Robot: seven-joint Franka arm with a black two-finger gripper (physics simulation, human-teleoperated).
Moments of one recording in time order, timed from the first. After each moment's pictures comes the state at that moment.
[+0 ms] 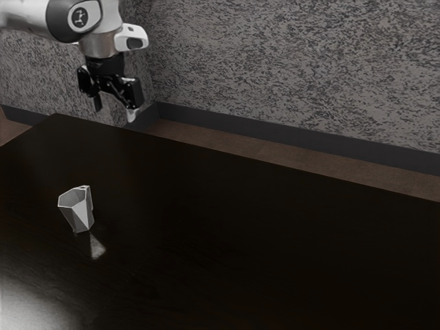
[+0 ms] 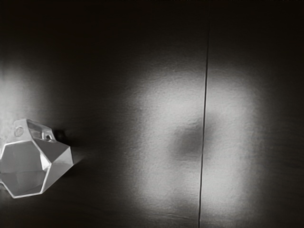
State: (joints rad) arm -0.26 -0.01 0.26 -1.61 0.14 1.60 -0.06
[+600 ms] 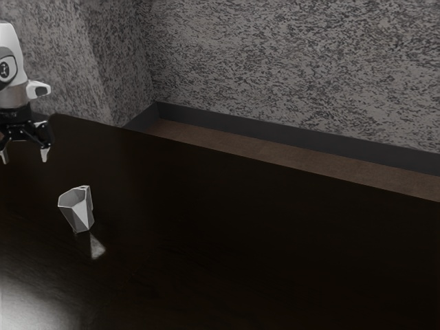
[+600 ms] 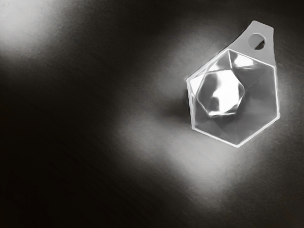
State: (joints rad) arm 0.22 -0.01 0.27 -1.87 0.11 1.74 -0.18
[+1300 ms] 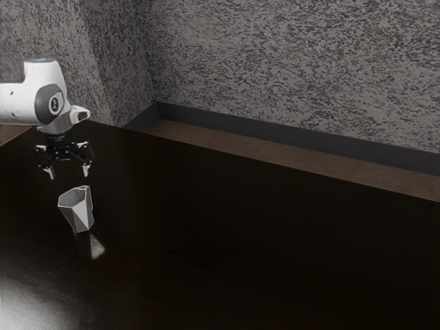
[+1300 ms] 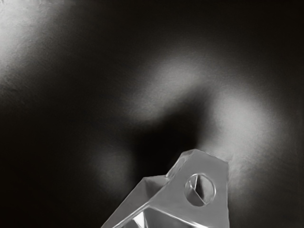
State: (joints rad) arm 0.21 0.32 0.26 -1.77 -0.01 2.00 -0.18
